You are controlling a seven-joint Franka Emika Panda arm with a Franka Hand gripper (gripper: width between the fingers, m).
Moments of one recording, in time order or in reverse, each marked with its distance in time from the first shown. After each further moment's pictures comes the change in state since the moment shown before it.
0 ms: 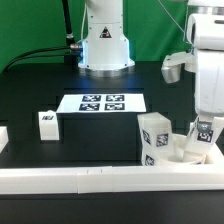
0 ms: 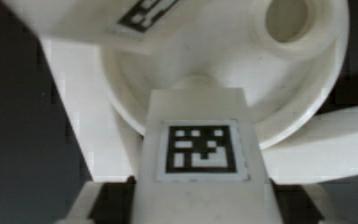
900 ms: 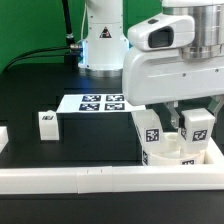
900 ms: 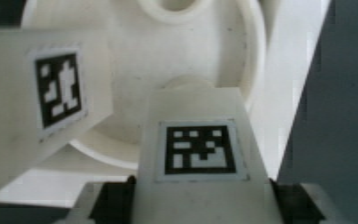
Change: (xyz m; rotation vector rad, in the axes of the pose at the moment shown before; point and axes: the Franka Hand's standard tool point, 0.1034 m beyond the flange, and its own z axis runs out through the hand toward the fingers) arm -0.013 0.012 -0.004 0.132 0.034 1.143
